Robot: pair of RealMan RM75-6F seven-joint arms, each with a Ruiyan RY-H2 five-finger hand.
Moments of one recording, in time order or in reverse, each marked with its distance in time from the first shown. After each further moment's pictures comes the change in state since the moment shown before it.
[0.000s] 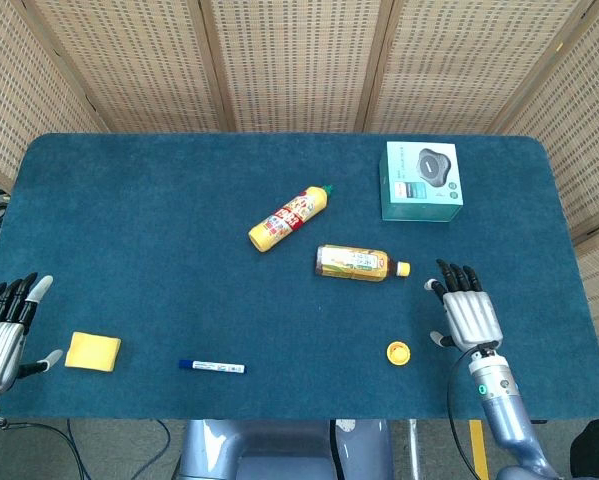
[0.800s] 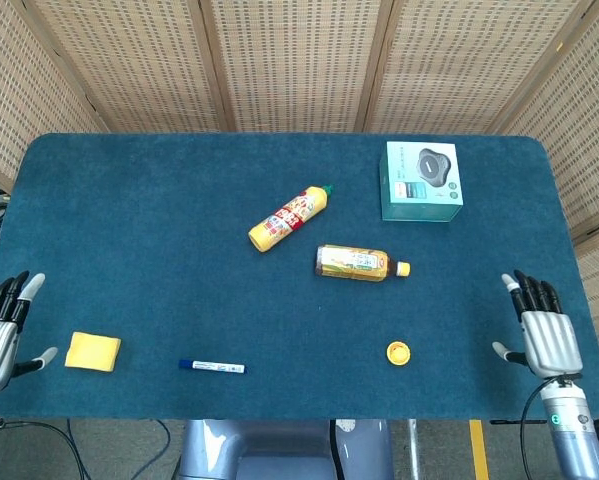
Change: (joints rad) left arm 0.006 -0.011 -0.012 0.023 -0.016 0.013 -0.010; right arm -0.197 0.060 -0.069 0.268 -0.223 0.150 0.404
